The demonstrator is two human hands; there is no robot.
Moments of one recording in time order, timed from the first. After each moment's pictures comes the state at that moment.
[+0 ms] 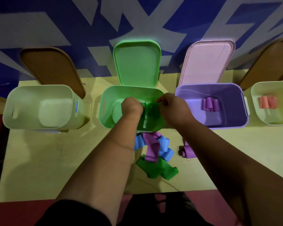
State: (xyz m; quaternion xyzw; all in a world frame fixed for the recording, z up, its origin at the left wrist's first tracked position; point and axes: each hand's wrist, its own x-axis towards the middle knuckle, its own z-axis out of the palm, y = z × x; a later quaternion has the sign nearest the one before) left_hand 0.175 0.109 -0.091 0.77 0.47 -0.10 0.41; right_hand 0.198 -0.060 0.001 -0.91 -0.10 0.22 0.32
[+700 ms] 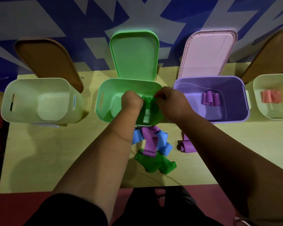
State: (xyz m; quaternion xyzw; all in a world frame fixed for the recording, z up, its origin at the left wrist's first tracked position) left_hand 0.181 0.103 -0.102 0.82 0.43 -0.13 0.35; right_hand 0.199 -0.066 0.002 -0.91 -0.13 0.23 0.33
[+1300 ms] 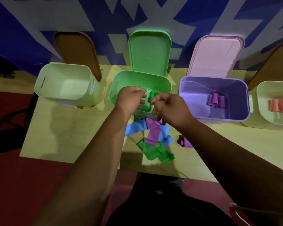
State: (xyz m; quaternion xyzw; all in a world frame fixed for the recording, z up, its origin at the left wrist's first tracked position) left_hand 0.090 0.083 0.017 0.68 0.42 0.00 0.60; right_hand 0.141 -0.087 0.038 -0.78 -0.15 0.34 0.50
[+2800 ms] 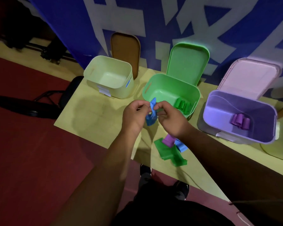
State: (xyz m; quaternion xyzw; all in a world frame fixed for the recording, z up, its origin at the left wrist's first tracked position) left_hand -0.040 0.067 0.033 0.64 0.47 0.19 0.58; right_hand 0.077 -0.052 0.021 -0.75 -0.36 0.34 0.43
